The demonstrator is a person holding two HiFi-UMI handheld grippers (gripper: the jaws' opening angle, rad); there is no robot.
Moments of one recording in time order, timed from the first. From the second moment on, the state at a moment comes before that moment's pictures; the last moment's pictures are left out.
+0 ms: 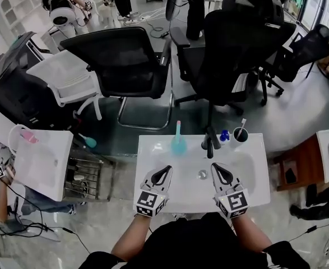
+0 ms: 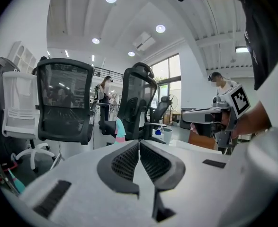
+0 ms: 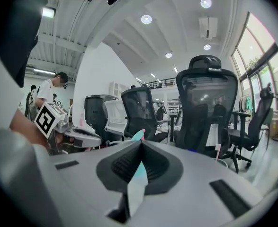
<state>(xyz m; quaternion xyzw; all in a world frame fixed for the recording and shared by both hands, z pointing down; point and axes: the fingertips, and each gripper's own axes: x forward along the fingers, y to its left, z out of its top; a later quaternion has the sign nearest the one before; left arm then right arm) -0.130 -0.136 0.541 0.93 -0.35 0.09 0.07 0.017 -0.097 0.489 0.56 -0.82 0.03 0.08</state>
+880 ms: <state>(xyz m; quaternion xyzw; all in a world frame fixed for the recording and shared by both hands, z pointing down) -0.105 -0.175 0.589 0.88 -0.44 0.13 0.12 0.043 -0.113 0.524 0.53 -0.84 0.09 0.09</state>
